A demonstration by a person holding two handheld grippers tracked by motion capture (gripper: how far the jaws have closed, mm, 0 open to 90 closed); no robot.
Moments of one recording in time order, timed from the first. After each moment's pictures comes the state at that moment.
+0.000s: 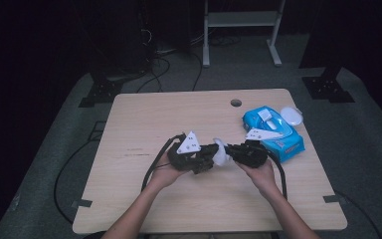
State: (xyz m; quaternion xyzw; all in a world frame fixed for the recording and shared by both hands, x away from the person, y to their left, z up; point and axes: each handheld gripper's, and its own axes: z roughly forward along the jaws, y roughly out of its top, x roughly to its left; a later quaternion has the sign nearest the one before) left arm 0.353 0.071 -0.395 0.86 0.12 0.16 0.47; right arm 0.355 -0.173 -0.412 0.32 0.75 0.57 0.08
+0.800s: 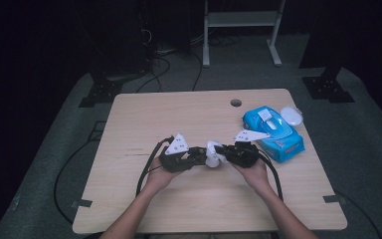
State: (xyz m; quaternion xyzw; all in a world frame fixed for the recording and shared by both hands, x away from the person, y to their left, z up) left arm 0.358 0.102 -0.422 0.84 0.18 0.16 0.48; right arm 0.367 -0.154 -0.428 0.33 0.78 0.51 0.13
